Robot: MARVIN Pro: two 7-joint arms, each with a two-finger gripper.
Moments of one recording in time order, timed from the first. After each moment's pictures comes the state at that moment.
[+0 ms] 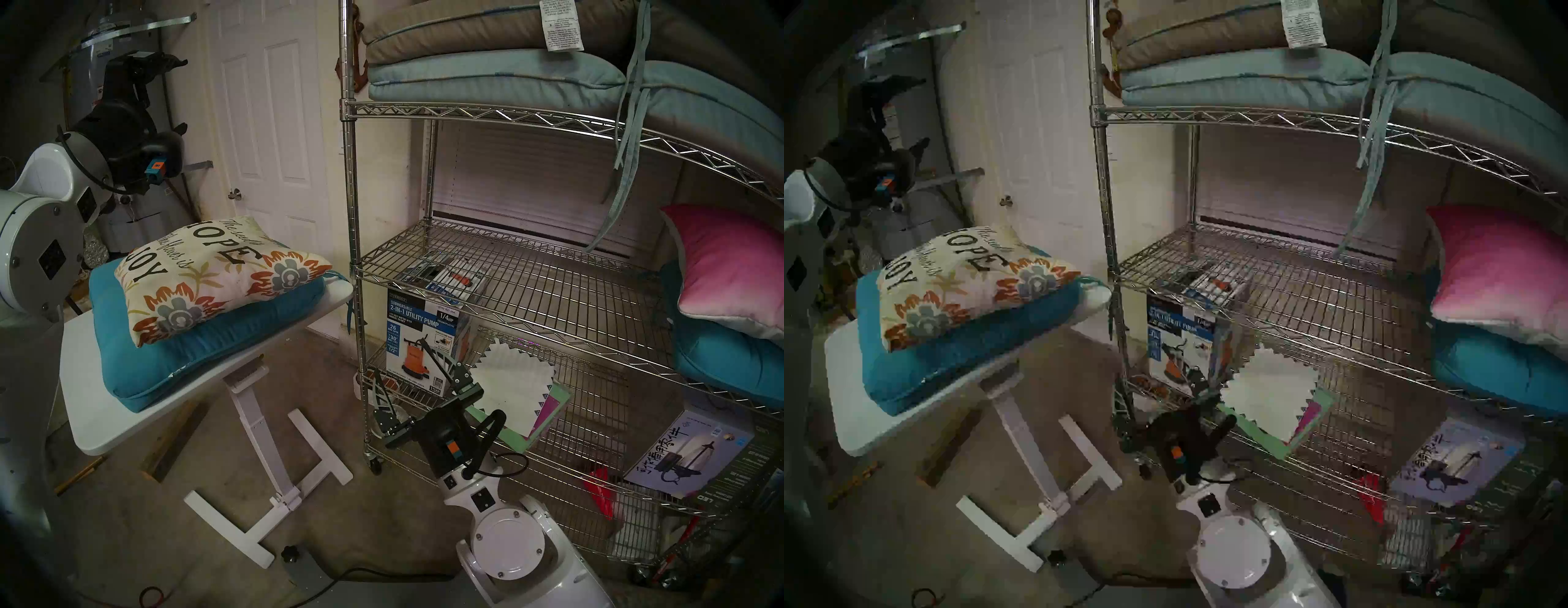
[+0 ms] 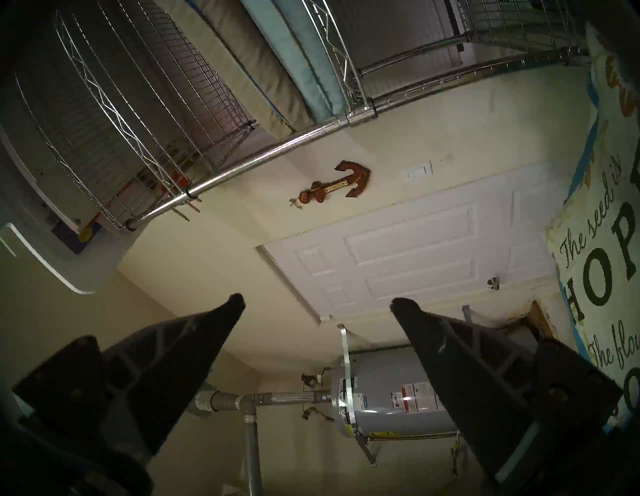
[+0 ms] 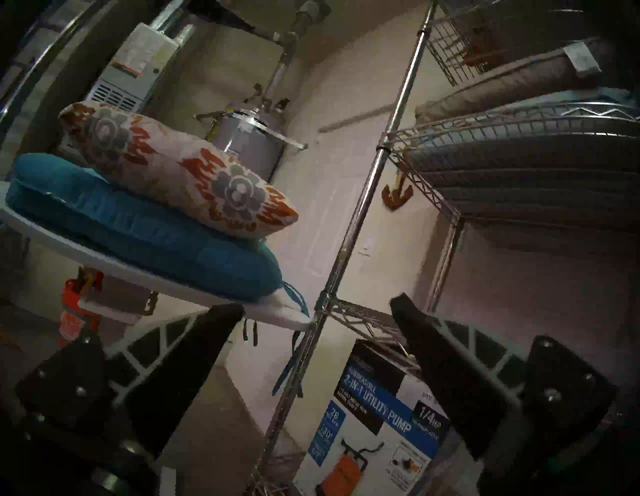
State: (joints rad) left arm 1.31 -0.77 -1.89 -2.43 1.00 0.16 -0.82; right arm -1.91 -1.36 1.13 -2.00 -0.44 -0.26 -0.09
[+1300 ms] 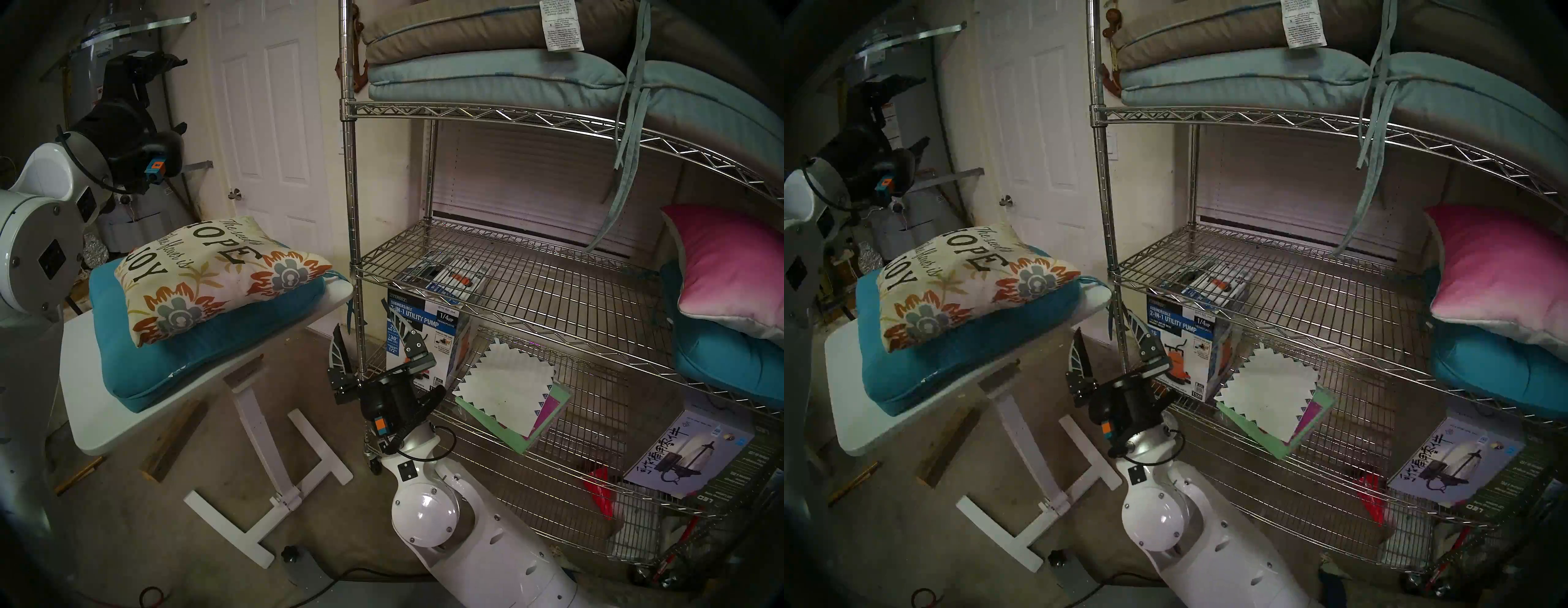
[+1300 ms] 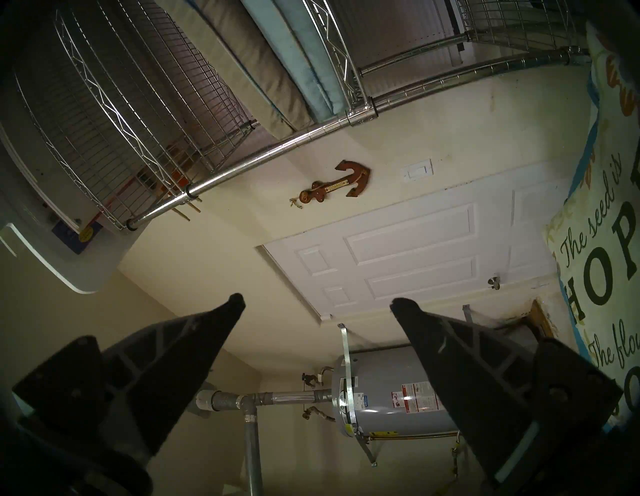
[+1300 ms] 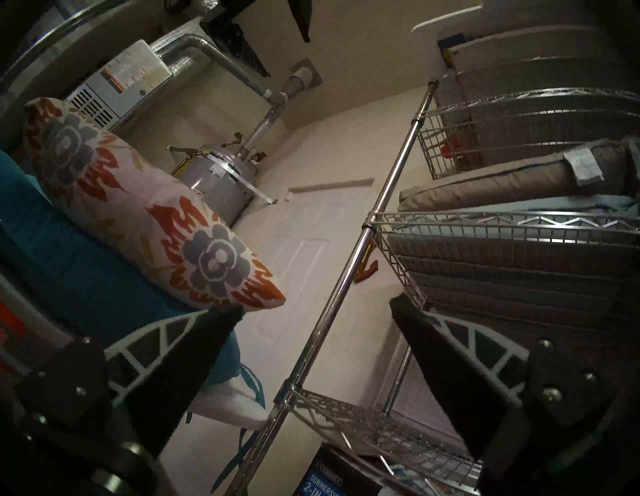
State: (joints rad) left arm 1.31 -0.77 -1.89 -2.43 1.00 0.16 -0.82; right arm -1.56 -1.39 0.84 -1.76 -0.67 -0.23 -0.52
